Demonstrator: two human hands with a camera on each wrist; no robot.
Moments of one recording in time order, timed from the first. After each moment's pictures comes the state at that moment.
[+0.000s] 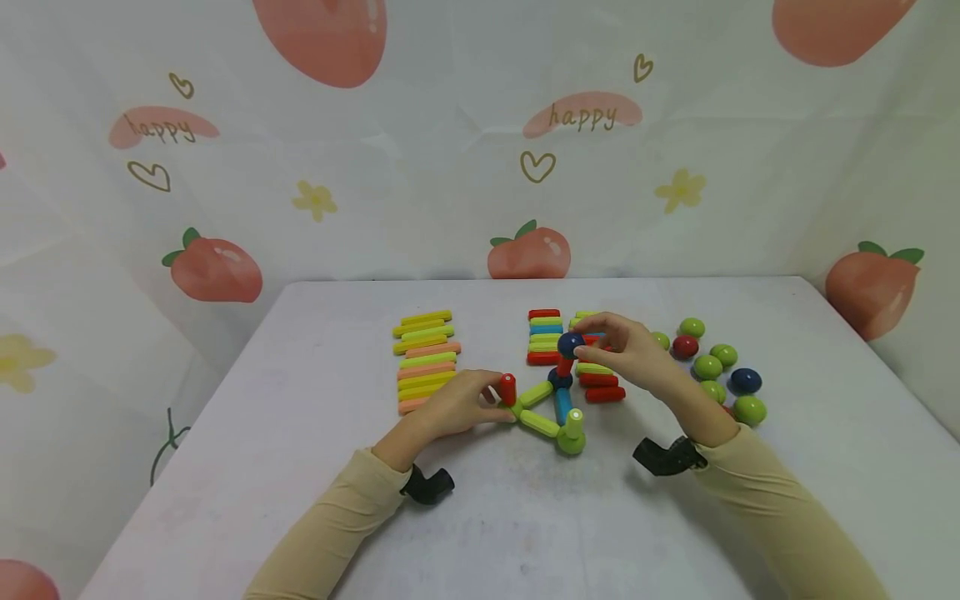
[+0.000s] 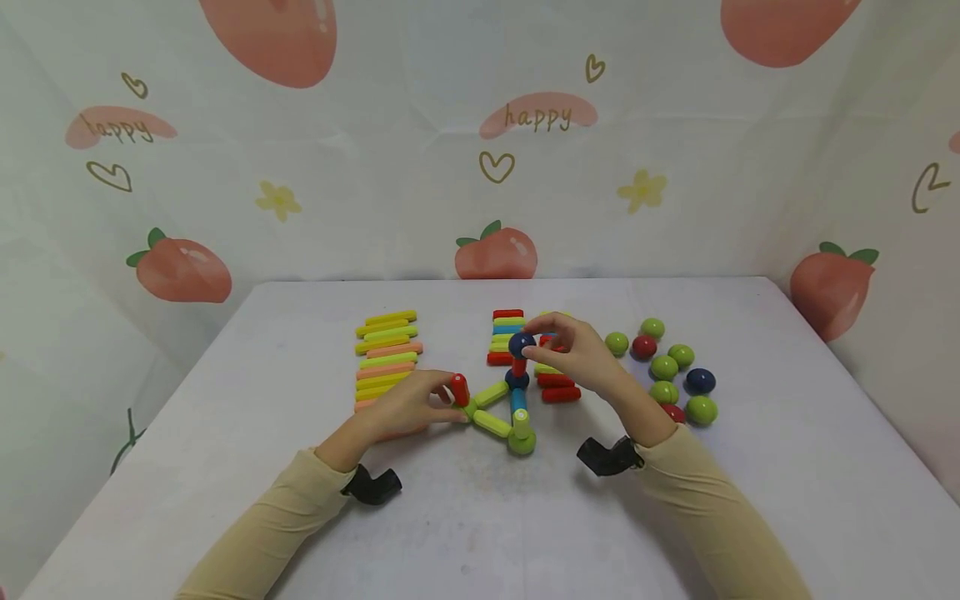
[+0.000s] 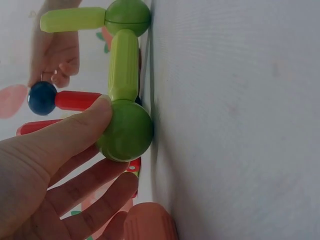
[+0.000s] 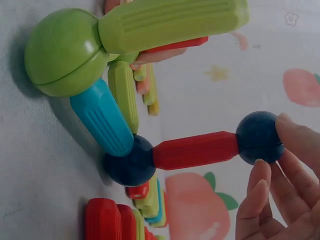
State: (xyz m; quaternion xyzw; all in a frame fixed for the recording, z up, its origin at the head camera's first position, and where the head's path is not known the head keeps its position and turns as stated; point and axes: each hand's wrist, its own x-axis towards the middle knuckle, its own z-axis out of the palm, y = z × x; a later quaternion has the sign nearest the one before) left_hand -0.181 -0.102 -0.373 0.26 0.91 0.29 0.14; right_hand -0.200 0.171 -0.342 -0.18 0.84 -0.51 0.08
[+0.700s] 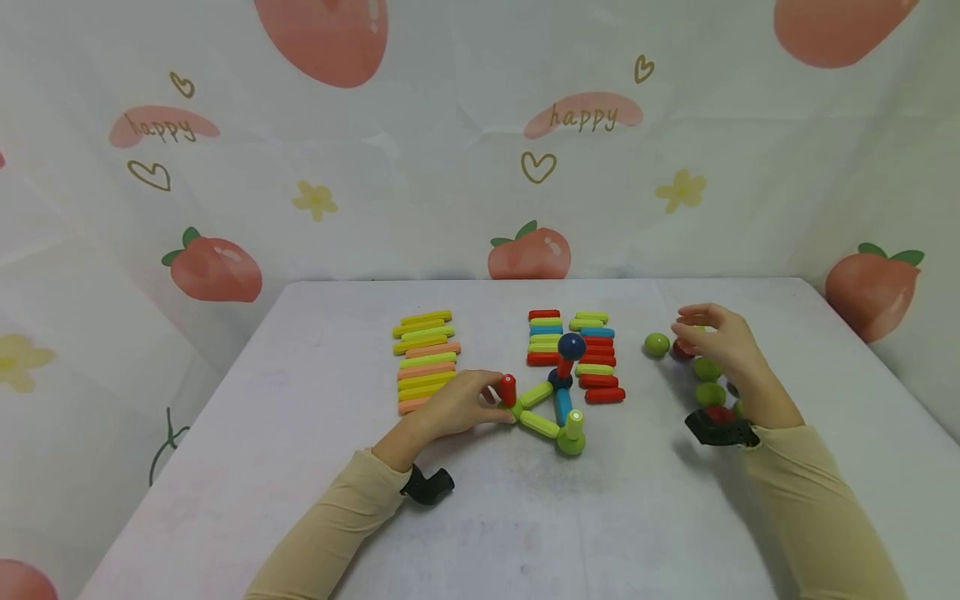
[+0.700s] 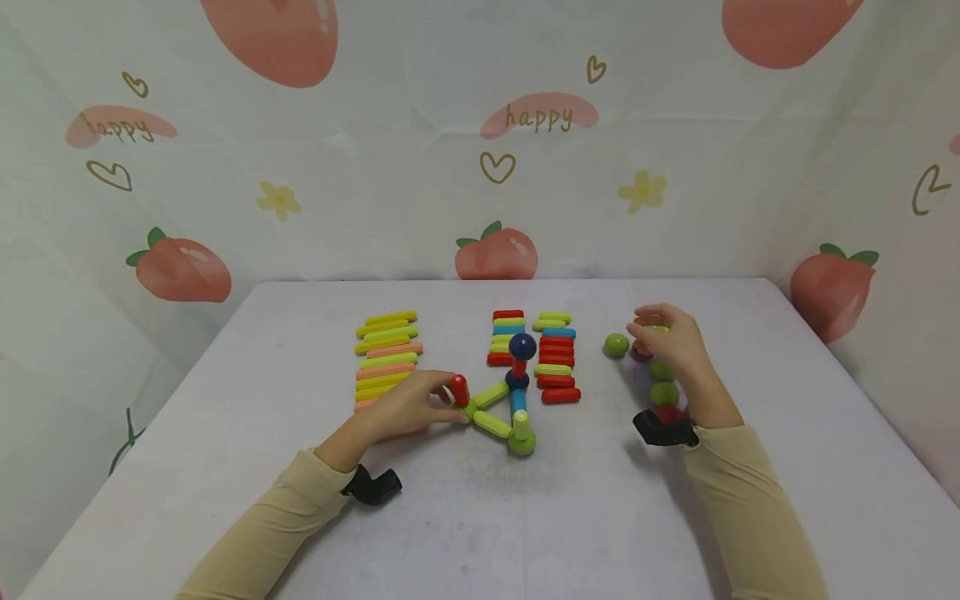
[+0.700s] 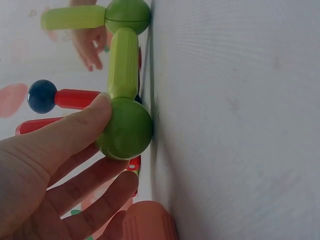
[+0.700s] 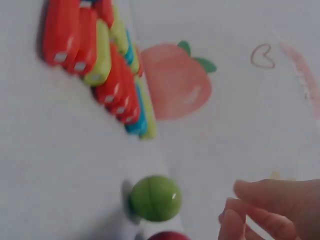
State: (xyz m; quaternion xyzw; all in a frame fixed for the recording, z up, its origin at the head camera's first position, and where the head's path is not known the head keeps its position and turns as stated) left_hand -0.181 -0.103 -0.375 0.28 0.90 0.30 0.12; right_hand -0.217 0.265 -0.350 0.00 0.88 -0.48 0.02
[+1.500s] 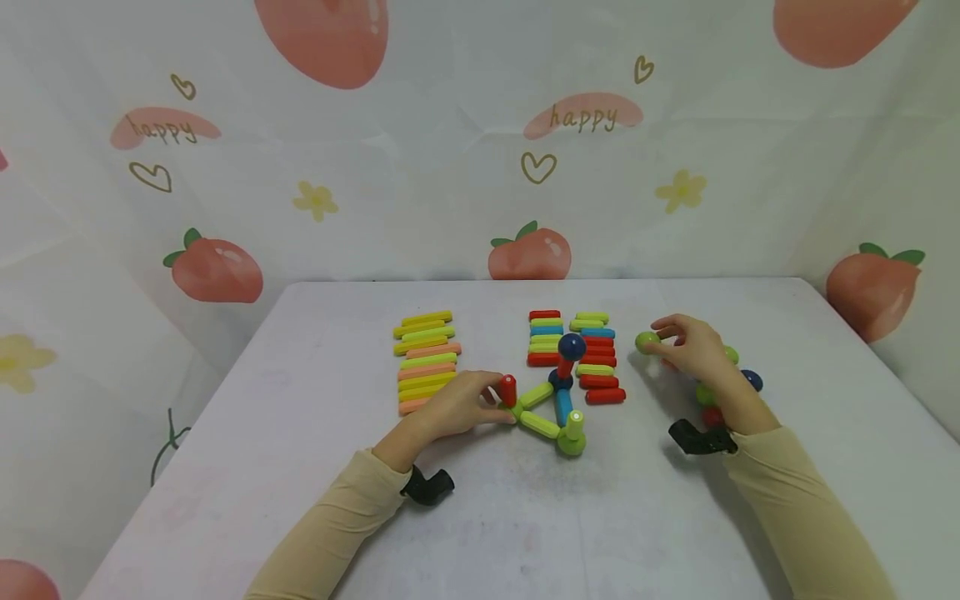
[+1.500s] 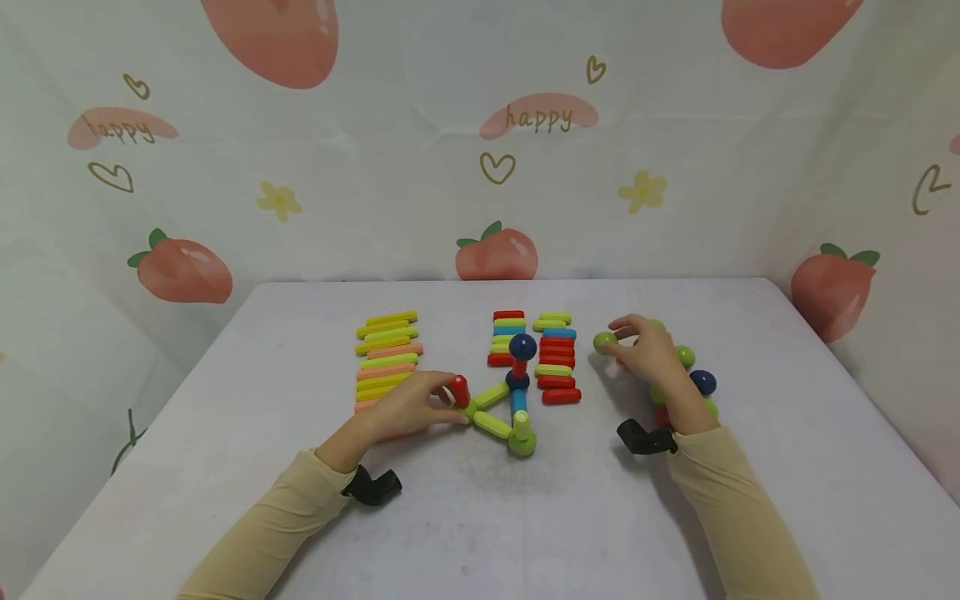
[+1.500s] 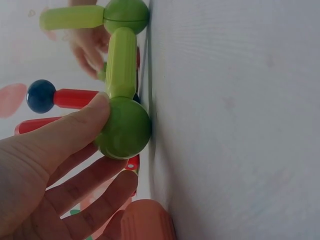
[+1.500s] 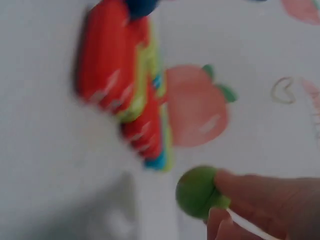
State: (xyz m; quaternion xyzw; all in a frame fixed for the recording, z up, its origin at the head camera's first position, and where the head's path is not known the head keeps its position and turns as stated) left_hand -0.181 -0.104 -0.374 0.28 0.90 0.31 0.13; right_hand -0.221 0.244 -0.363 -0.04 0.93 -0.36 0.03
